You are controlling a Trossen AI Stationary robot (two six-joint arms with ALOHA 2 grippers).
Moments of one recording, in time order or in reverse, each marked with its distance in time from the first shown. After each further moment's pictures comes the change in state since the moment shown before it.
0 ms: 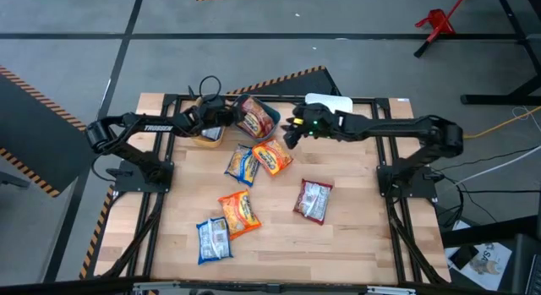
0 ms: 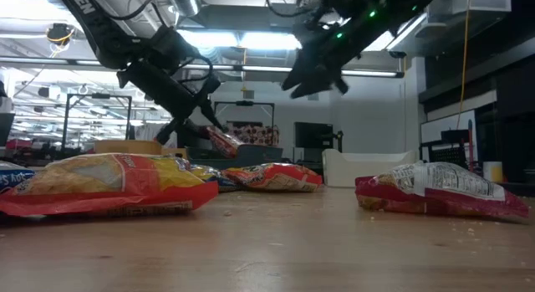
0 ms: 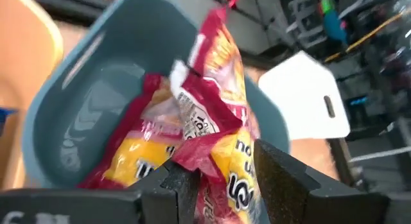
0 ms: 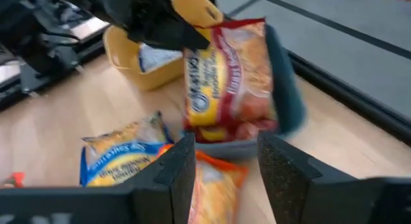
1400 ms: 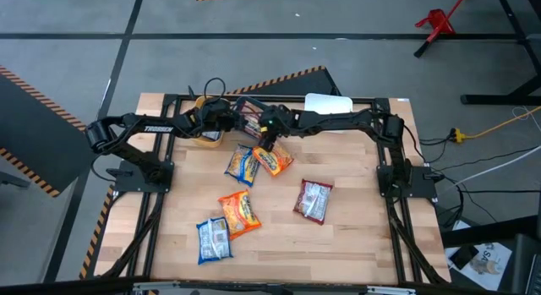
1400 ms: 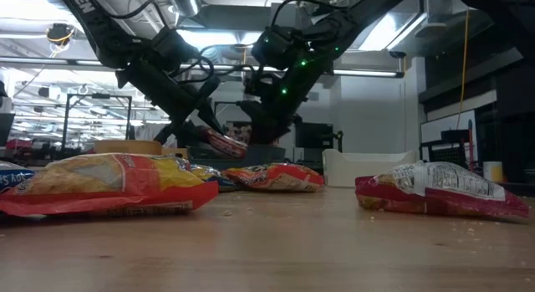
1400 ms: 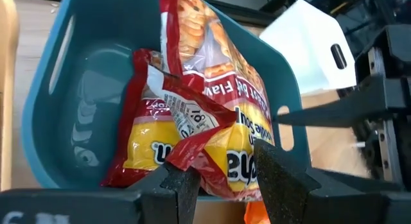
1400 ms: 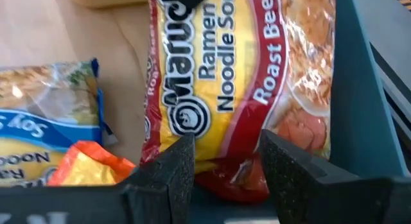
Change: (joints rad) left arm -0.016 -0.002 0.000 -0.060 0.080 0.134; right arm -0.027 0.520 0.428 -0.206 0.030 -0.307
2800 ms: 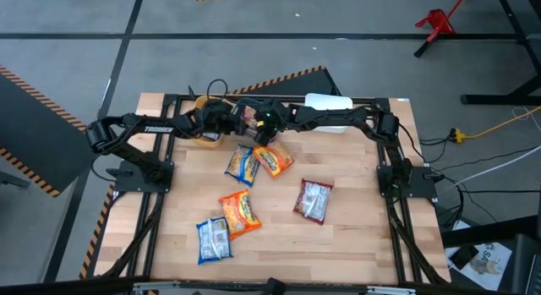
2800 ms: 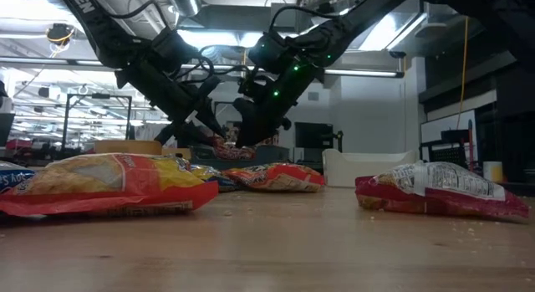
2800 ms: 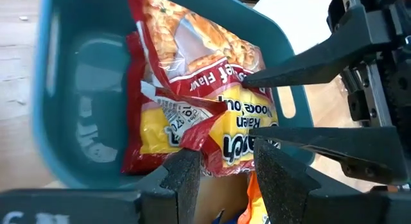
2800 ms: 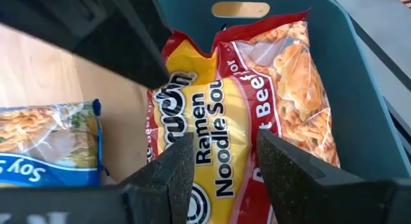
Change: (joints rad) left arm -0.008 0.001 0.000 -0.026 0.055 0.064; right arm -0.045 0.062 0.068 0.056 -0.107 -0.027
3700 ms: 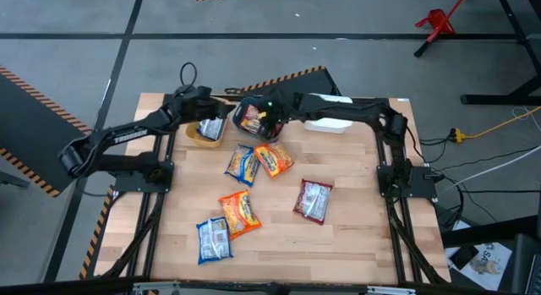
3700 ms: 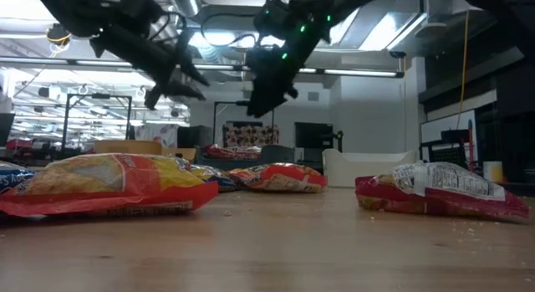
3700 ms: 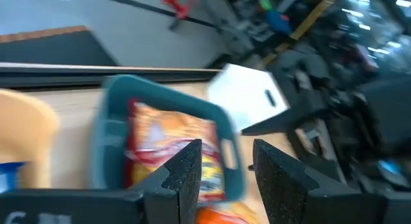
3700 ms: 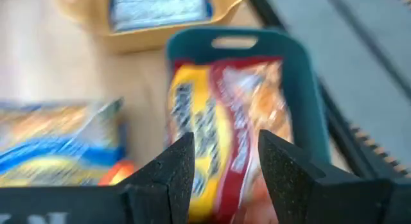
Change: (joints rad) left arm 0.131 -0.358 0.000 -0.114 0.074 -0.006; right arm 0.000 -0.093 0.179 -0.344 -0.026 -0.022
